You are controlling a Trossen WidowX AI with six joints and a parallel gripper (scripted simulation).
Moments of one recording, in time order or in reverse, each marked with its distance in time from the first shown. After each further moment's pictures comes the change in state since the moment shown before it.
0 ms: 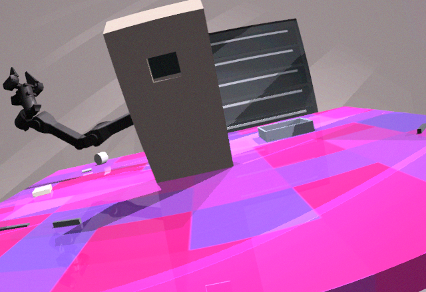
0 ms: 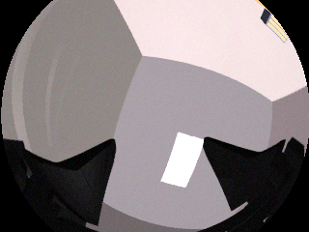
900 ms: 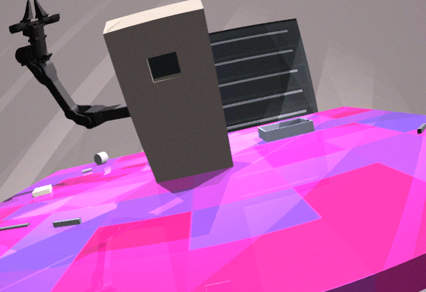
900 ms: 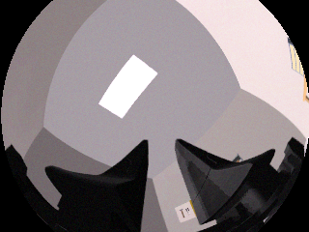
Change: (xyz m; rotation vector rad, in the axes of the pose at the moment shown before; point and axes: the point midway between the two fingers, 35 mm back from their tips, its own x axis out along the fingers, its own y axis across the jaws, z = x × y) arm 0.056 -0.147 -0.246 -0.414 0.611 -0.366
